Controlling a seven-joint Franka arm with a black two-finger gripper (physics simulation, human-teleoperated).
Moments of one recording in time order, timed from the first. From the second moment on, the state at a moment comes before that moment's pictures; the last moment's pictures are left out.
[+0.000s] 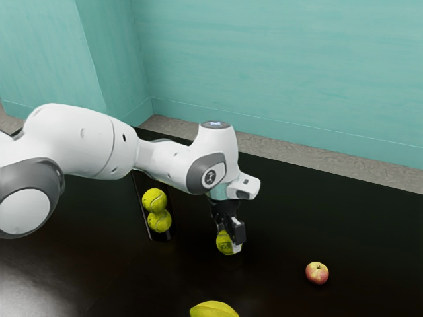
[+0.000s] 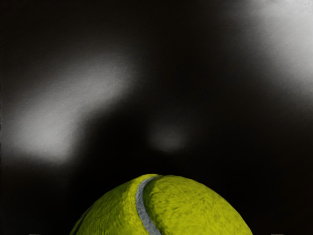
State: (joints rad) arm -0.40 0.52 0.08 -1.78 -0.19 2.21 0.39
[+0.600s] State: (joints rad) arm -0.39 0.45 0.11 -1.76 -0.15 2.15 0.38
